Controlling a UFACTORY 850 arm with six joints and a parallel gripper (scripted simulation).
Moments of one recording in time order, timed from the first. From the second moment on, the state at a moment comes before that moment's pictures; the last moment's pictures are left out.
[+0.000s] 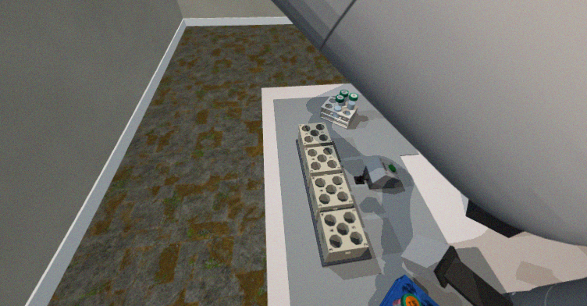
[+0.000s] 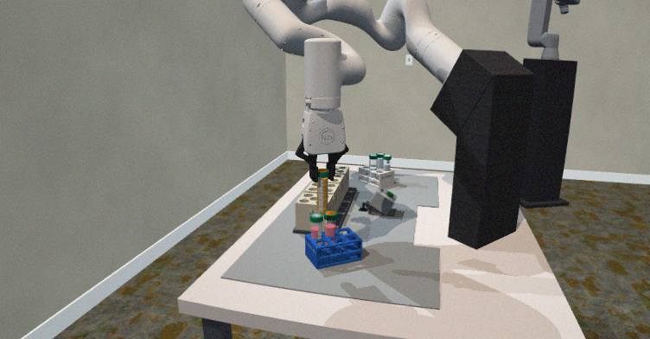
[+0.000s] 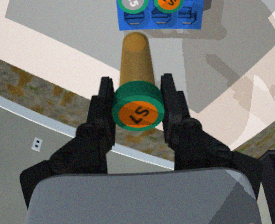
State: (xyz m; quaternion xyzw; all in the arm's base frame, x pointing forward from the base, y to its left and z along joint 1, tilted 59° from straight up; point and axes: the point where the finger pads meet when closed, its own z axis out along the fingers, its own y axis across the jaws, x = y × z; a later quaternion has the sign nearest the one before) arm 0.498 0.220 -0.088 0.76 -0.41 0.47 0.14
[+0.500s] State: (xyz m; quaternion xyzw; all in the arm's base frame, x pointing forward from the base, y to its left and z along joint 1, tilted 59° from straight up) arm 0.497 0.199 -0.063 0.80 -0.33 0.46 0.19
